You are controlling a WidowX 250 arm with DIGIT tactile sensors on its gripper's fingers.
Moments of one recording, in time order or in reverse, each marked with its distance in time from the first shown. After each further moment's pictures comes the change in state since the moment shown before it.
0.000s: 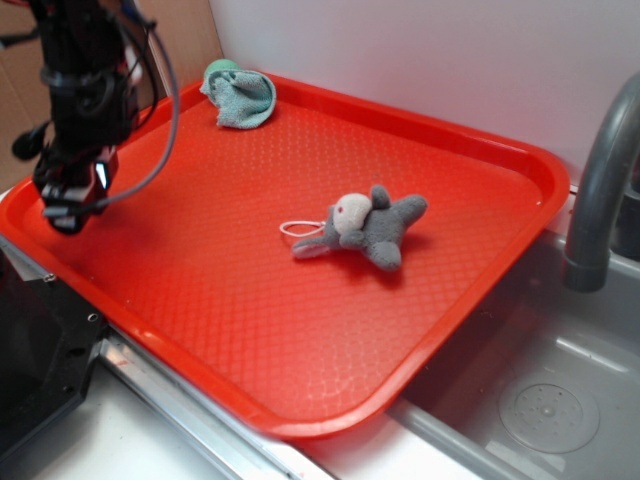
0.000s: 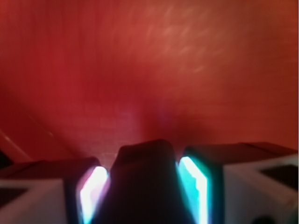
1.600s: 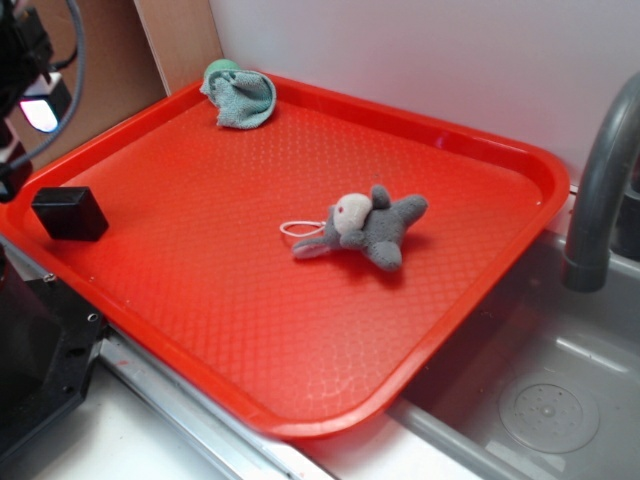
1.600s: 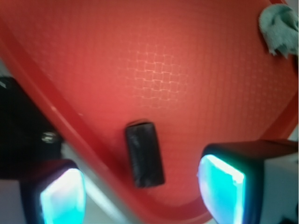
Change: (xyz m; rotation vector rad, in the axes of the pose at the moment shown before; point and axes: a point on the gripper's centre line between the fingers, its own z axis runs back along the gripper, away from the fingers) arm -0.034 -0.004 0.023 0.161 -0.230 -0.140
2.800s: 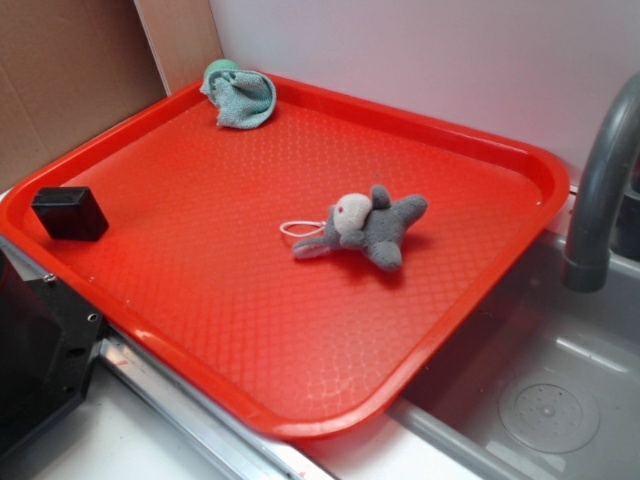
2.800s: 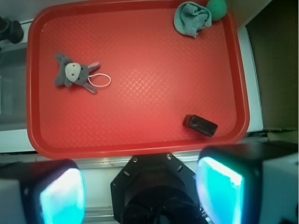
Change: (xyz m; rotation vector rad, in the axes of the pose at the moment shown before) arm 0.069 -0.052 0.151 -0.139 -0.047 0.907
